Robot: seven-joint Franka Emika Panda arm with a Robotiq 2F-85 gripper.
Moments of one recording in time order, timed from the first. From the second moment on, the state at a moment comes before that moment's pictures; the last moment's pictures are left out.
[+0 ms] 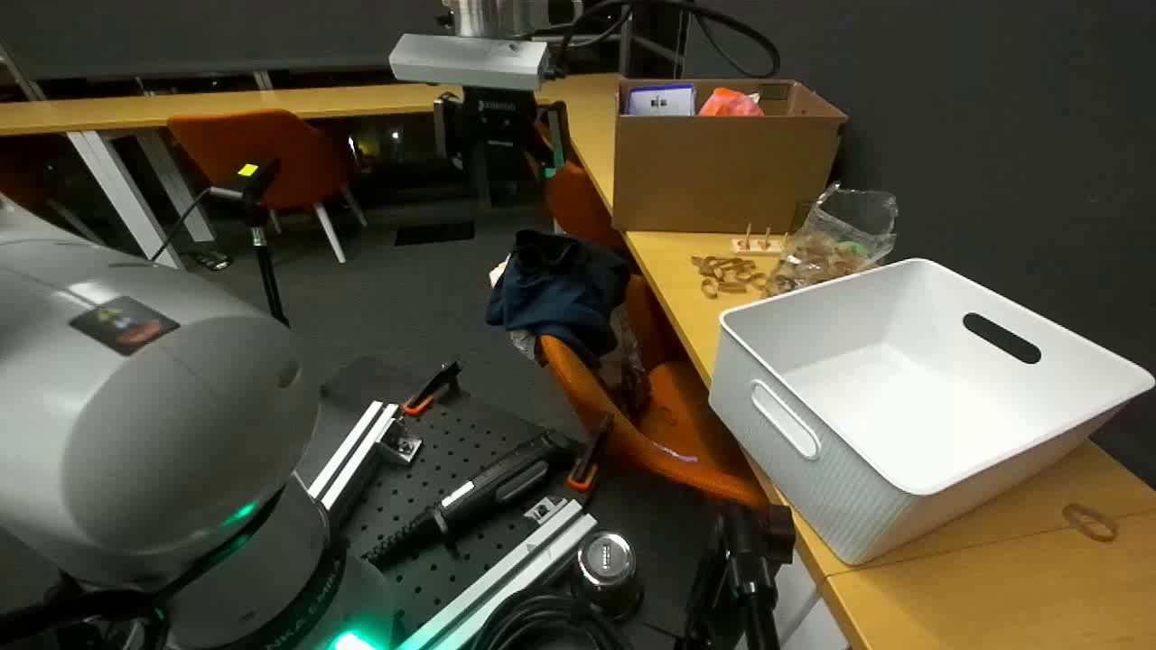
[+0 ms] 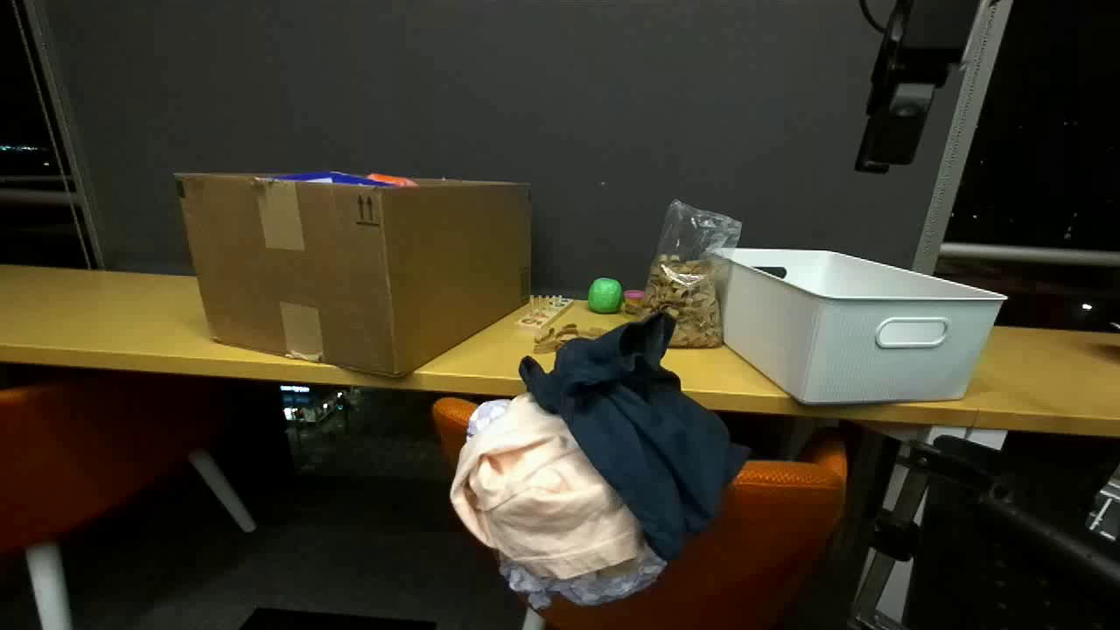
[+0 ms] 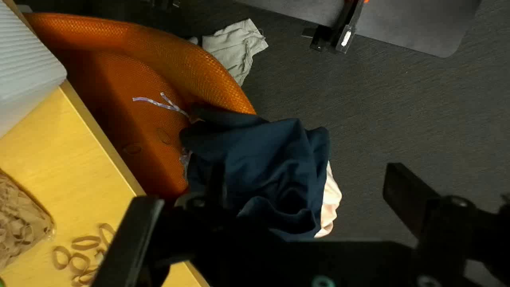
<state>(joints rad) 0.12 -0.40 0.00 -2.55 0.03 2.22 -0.19</state>
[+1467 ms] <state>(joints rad) 0.03 0.24 -0.01 -1.84 -0.17 2.22 0.14</state>
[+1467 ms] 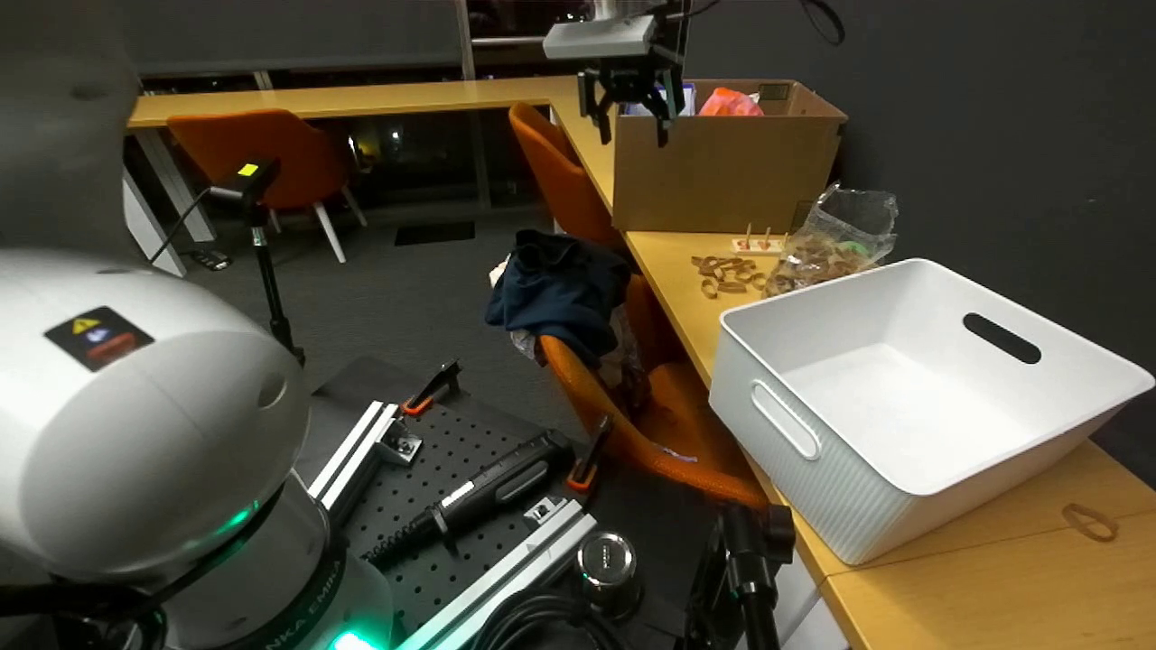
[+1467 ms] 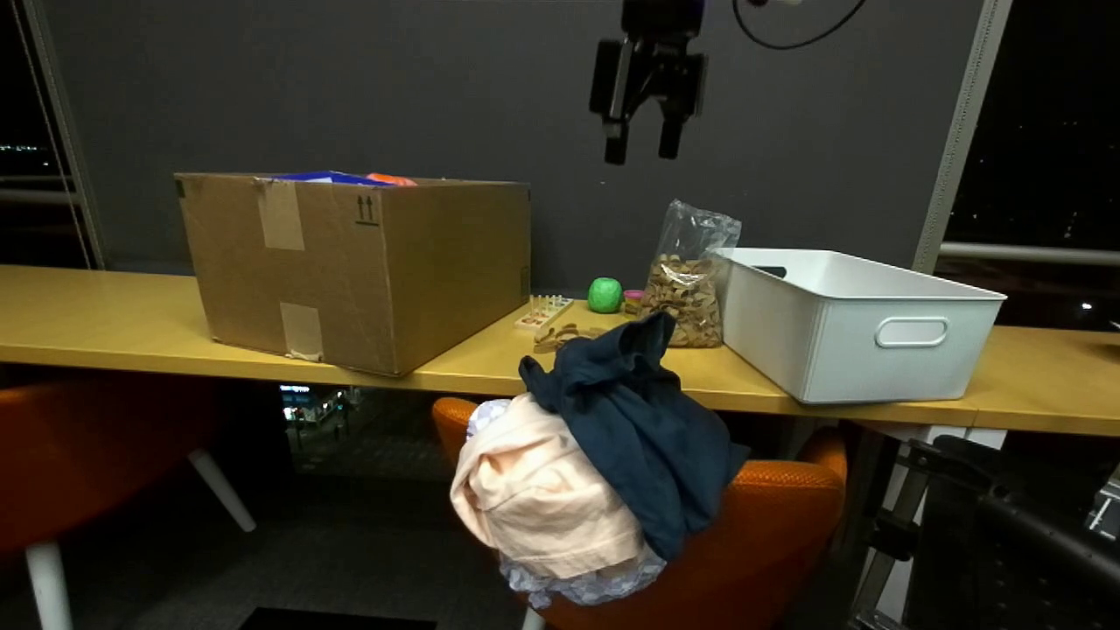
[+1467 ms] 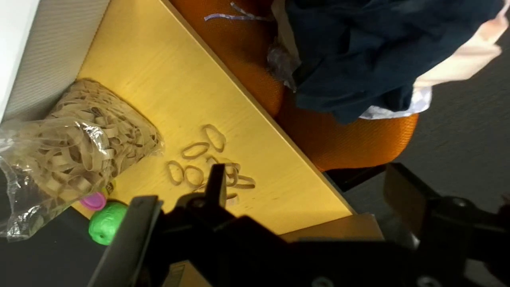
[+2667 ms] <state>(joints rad) -0.02 0.88 -0.15 -1.32 -0.10 2.34 0.40</state>
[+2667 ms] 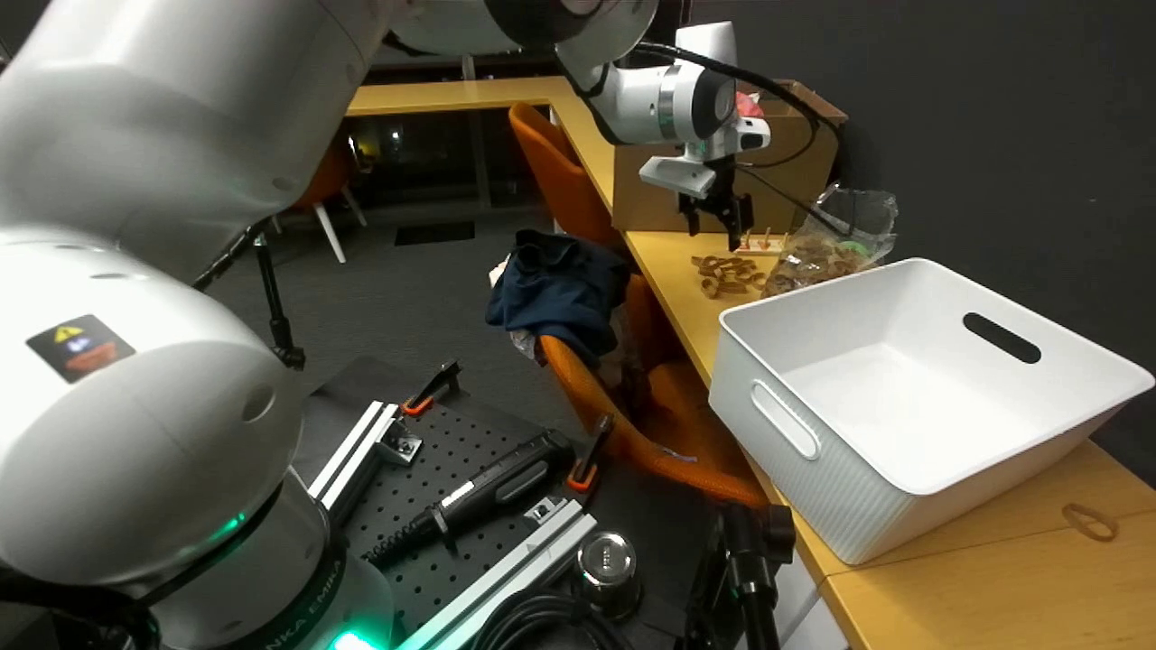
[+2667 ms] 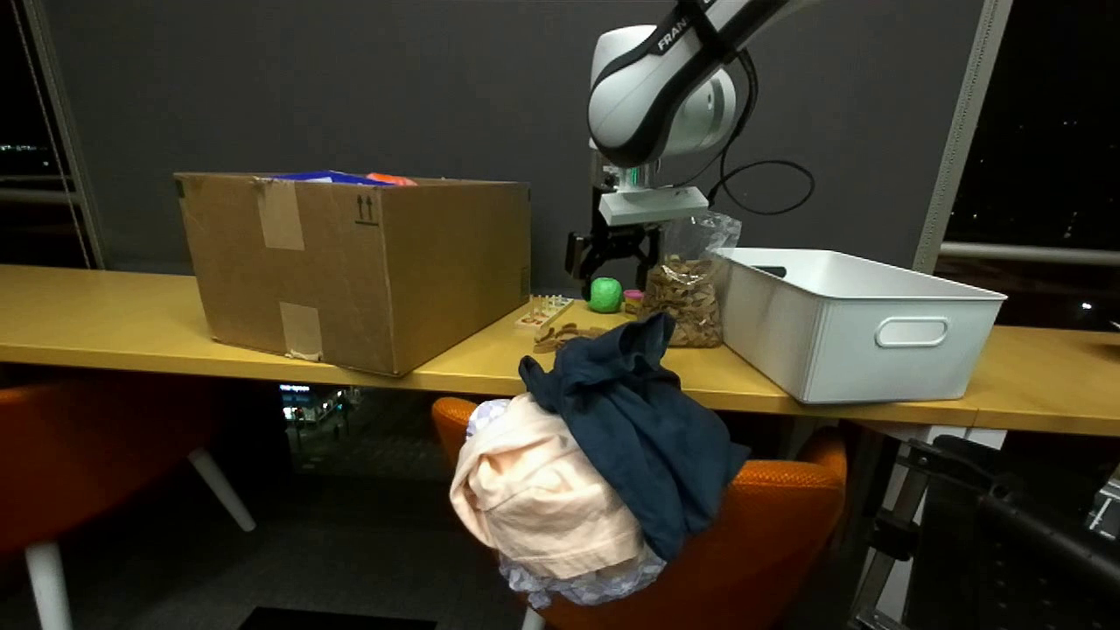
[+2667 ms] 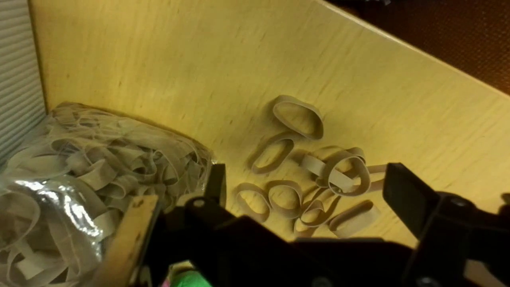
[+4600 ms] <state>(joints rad) -0.06 1.37 -0.14 -0.70 -0.05 2.34 0.36</state>
